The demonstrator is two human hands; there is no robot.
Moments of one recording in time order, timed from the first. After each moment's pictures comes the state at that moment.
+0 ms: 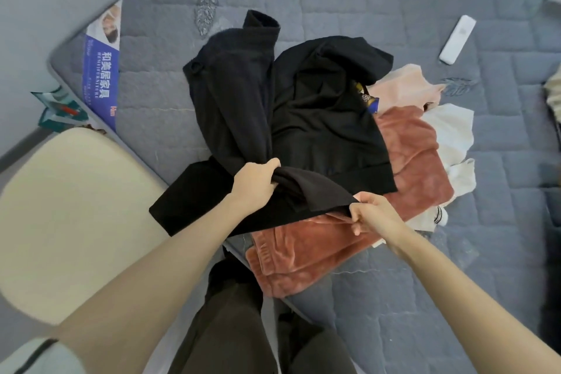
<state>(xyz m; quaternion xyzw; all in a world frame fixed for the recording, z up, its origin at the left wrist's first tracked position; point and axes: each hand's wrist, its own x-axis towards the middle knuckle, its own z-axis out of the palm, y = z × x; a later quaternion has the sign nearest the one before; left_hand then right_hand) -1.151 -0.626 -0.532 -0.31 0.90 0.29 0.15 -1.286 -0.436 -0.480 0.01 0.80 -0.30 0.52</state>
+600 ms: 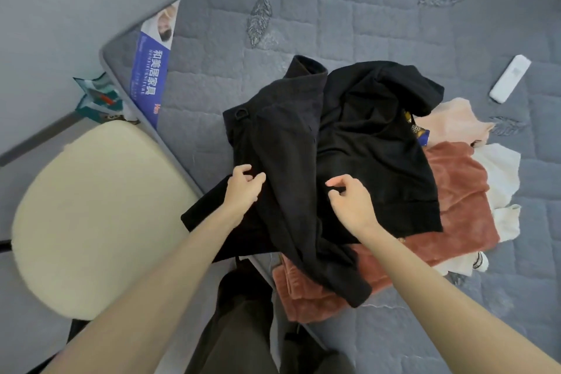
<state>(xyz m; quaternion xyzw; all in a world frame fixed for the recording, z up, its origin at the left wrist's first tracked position) -1.092 -0.693 -0.557 -0.63 0.49 0.60 0.00 -1.239 -0.558 -0.513 -0.21 0.88 -0.21 0.36</state>
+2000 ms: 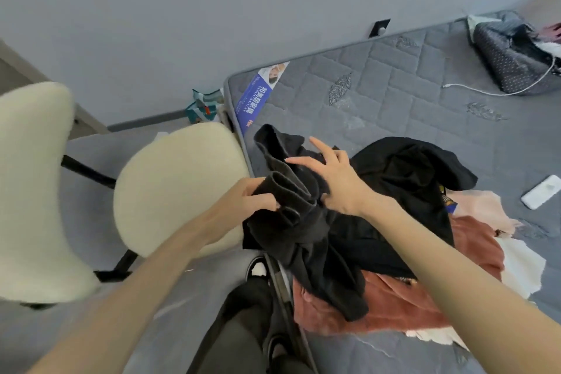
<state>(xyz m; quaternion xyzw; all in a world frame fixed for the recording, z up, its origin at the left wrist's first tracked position) -0.945 -0.633 -0.337 -0.39 0.57 0.71 -0.15 -1.168 -0.624 -0.375 -0.74 0.61 -0.04 0.28</state>
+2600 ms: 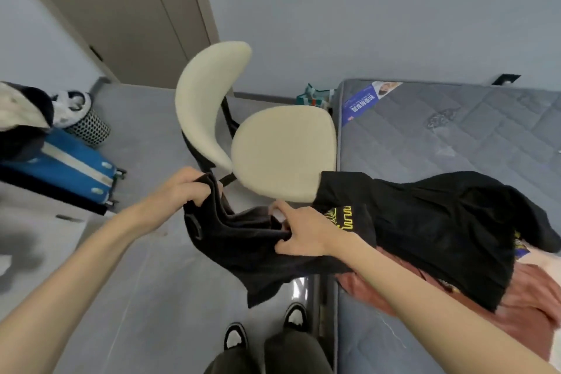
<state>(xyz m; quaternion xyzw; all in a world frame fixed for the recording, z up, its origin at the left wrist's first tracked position) -0.722 -0.410 -0.235 -0.56 0.55 0.55 -0.28 -0.963 -0.452 -0.343 -0.84 0.36 0.03 0.41</state>
